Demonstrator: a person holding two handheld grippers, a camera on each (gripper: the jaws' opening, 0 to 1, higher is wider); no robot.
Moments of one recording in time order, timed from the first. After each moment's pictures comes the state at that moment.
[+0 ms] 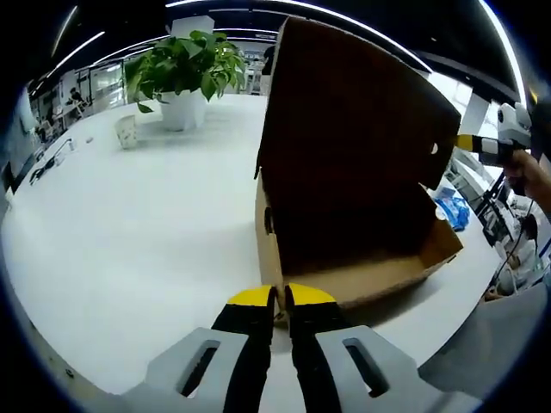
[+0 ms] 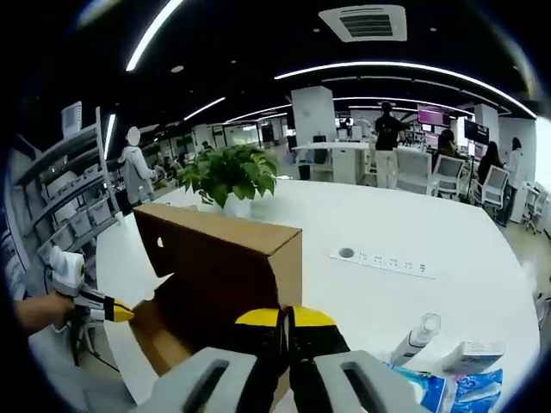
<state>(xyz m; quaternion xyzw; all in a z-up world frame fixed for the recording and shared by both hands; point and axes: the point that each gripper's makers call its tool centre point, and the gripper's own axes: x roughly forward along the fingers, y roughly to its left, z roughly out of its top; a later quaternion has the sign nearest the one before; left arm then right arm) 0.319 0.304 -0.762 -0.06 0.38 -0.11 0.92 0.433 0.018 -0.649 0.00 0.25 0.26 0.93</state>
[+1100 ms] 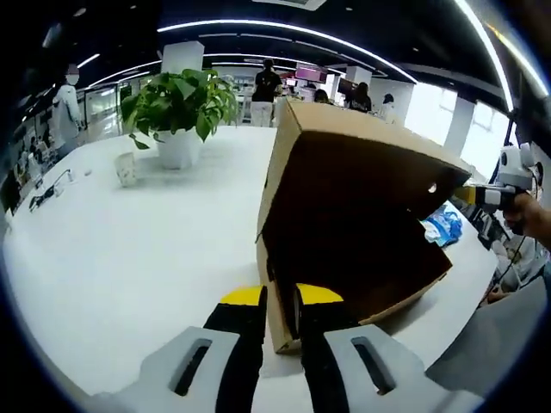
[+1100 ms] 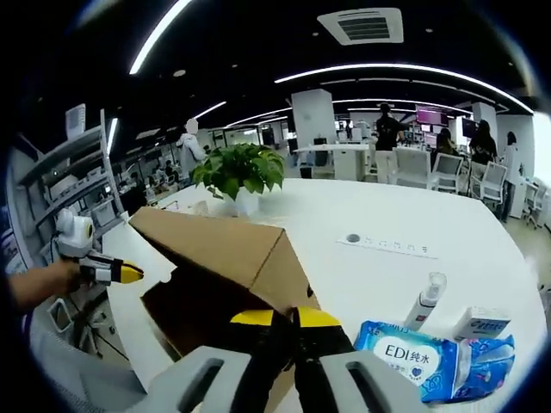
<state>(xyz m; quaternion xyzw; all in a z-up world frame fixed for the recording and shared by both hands) 0.338 0.310 -0.711 -0.04 0.30 -0.13 0.94 0.384 0.018 -0.669 0.01 0.24 0.27 0.93</state>
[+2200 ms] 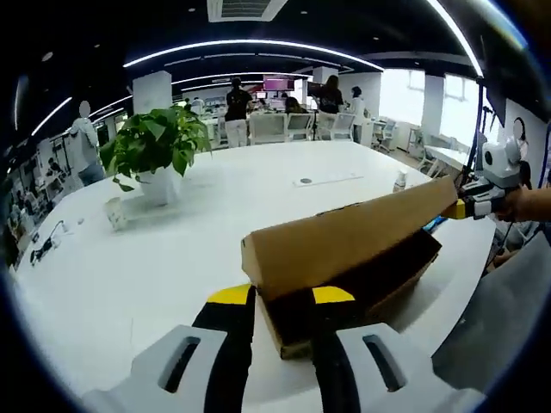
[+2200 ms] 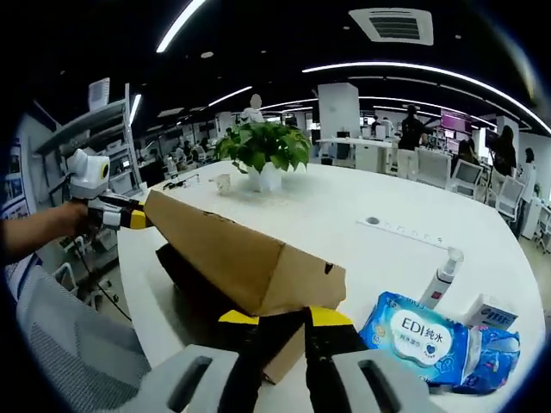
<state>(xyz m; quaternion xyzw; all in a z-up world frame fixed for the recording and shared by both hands) 0.332 0.297 -0.699 0.05 0.27 -0.19 0.94 0.336 0.026 -0.708 -0.04 0.26 0.32 0.91</state>
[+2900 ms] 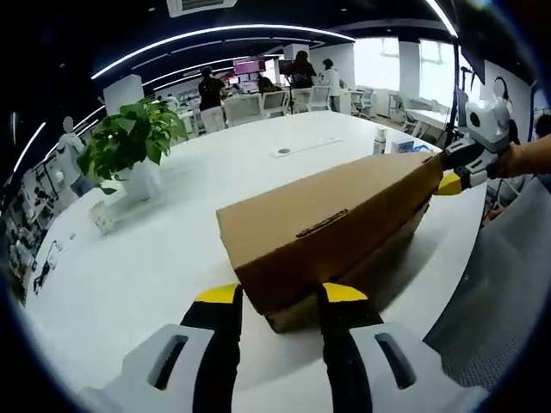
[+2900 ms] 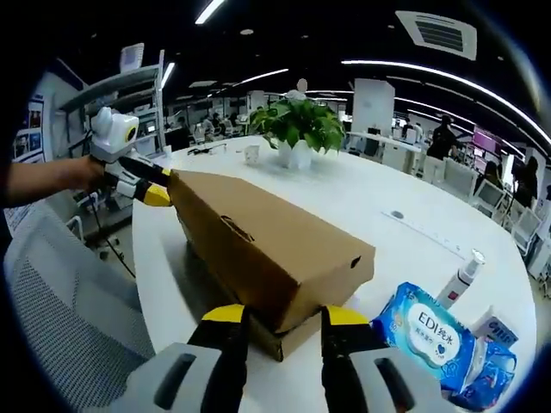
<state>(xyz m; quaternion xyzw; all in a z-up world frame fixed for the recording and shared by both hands) 0.305 0.286 -0.734 0.11 0.31 -0.23 0.92 0.310 0.038 -0.744 -0.13 0.27 0.37 0.88</state>
